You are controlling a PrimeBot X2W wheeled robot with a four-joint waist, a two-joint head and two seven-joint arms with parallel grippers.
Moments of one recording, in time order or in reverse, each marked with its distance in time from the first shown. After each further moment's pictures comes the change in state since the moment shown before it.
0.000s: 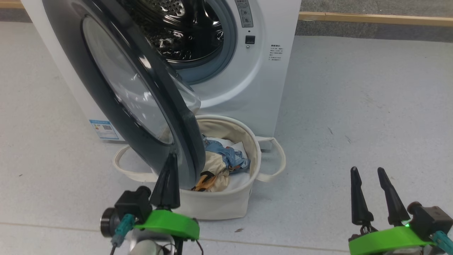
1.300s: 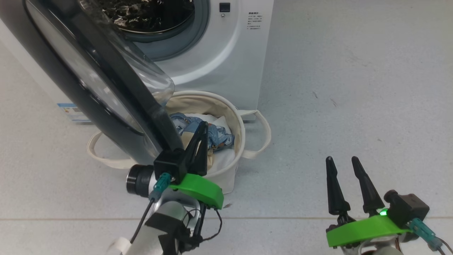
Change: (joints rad) left arm -0.284 0.003 -0.229 0.159 -0.063 0.107 0.000; right arm -0.076 0.044 0.082 0.029 0.018 0.000 0.000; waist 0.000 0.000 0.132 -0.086
